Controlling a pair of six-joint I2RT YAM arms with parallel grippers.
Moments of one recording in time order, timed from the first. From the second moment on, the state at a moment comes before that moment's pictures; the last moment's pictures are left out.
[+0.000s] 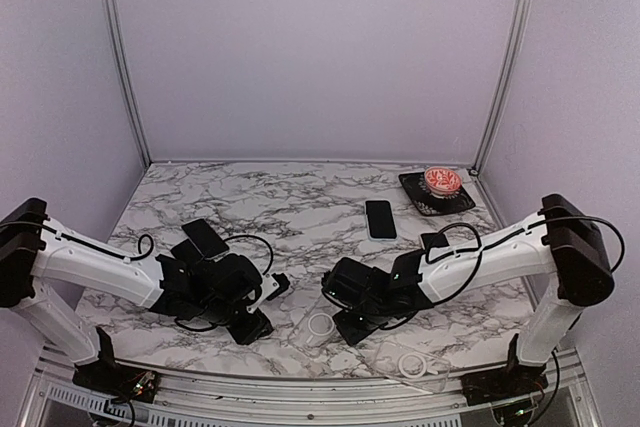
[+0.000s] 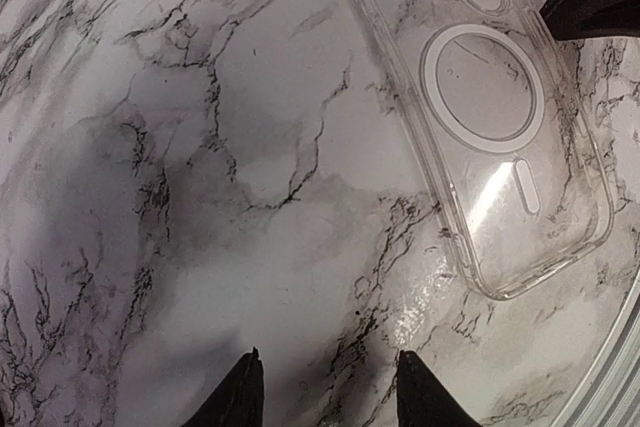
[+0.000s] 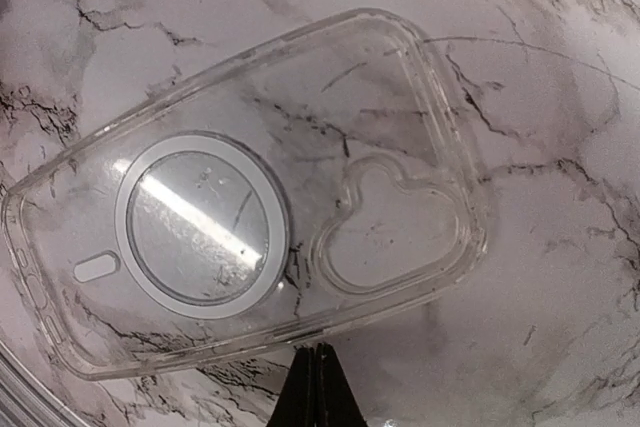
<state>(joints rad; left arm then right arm) -1.12 1.51 0.69 -0.21 -0.06 -0.20 1.19 1.73 0.98 -0.48 0.14 0.55</state>
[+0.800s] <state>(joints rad) -1.11 1.78 0.90 -0.10 -0.21 -0.14 1.04 1.85 1.07 -0.31 0.23 0.60</state>
